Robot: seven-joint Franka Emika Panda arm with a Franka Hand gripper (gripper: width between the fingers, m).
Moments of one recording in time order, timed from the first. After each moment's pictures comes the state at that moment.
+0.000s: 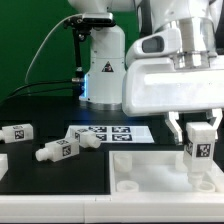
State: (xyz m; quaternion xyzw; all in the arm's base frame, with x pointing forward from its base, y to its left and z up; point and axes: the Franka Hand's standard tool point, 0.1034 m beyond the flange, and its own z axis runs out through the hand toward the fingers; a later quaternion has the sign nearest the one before) arm 0.630 0.100 0.090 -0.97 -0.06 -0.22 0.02
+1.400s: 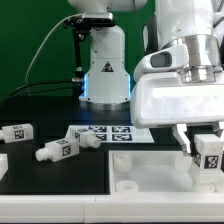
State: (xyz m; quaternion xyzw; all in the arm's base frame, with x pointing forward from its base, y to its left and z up) arm 0.628 0.110 0.076 -0.96 -0.06 -0.26 0.02
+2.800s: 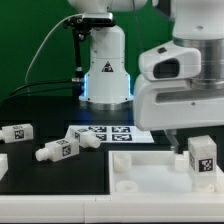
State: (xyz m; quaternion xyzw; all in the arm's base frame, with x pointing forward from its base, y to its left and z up) arm 0.640 0.117 0.080 -1.00 0.05 0.05 0.06
